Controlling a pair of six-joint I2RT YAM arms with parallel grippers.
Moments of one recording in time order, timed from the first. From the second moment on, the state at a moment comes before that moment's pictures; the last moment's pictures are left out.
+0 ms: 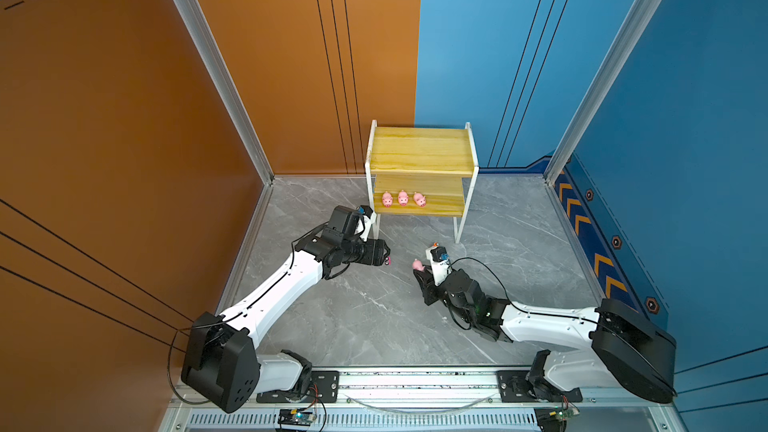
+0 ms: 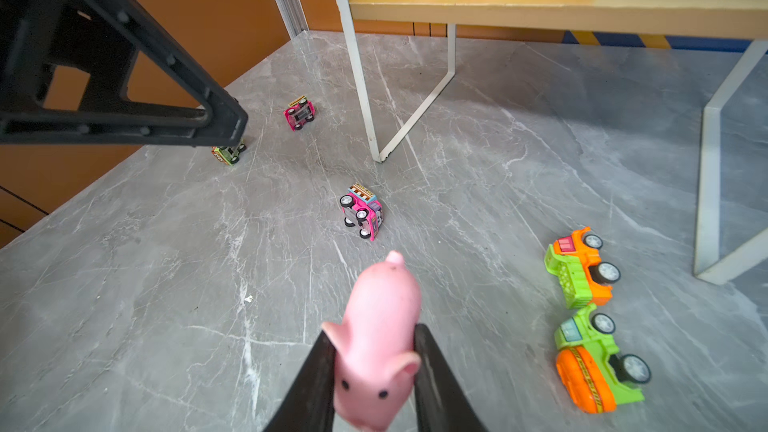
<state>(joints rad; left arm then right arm) -0.45 1.31 1.02 -0.55 0.26 -0.27 0.97 1.33 0.50 0.45 0.30 0.34</state>
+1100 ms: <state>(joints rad) -0.53 1.19 1.01 -0.55 0.28 -0.21 0.82 1.54 0.90 0.26 0.59 0.23</state>
